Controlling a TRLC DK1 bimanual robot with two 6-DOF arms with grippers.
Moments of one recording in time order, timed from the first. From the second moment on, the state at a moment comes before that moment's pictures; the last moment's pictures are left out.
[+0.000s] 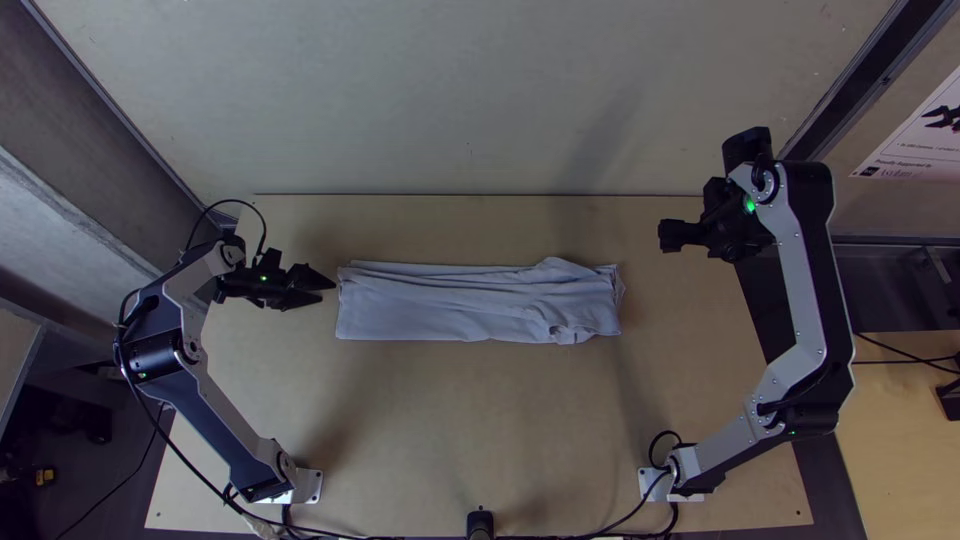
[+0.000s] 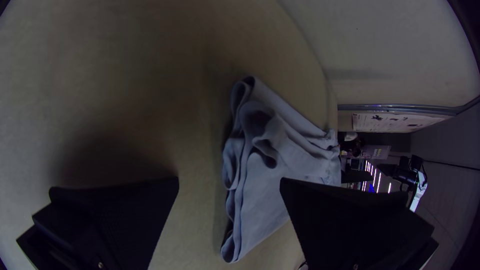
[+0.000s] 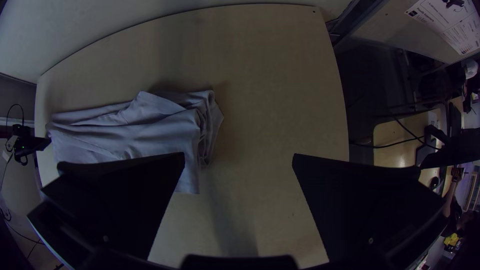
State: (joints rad) left arm 0.36 1.96 1.39 -0.92 0.82 0.24; right arm 0.03 1.70 1.97 -1.50 0.03 0.10
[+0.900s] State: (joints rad) left arm -0.16 1.89 1.32 -0.55 0.61 -0.19; right arm 0.05 1.57 1.76 -1.43 0.03 0.10
